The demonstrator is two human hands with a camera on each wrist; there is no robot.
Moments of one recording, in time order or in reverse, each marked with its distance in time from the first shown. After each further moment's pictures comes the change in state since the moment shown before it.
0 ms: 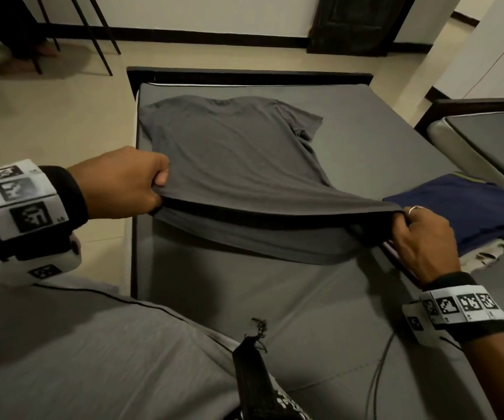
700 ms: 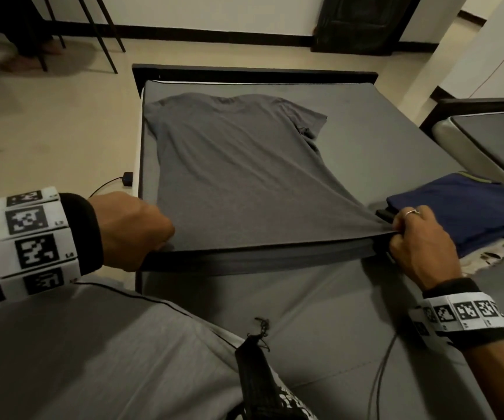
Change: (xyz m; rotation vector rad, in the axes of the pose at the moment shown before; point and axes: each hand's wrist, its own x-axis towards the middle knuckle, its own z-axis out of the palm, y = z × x) left_hand -0.037 0.011 0.026 0.552 -0.427 0.271; right_hand -0.014 -0.008 -0.005 -0.121 -0.169 -0.053
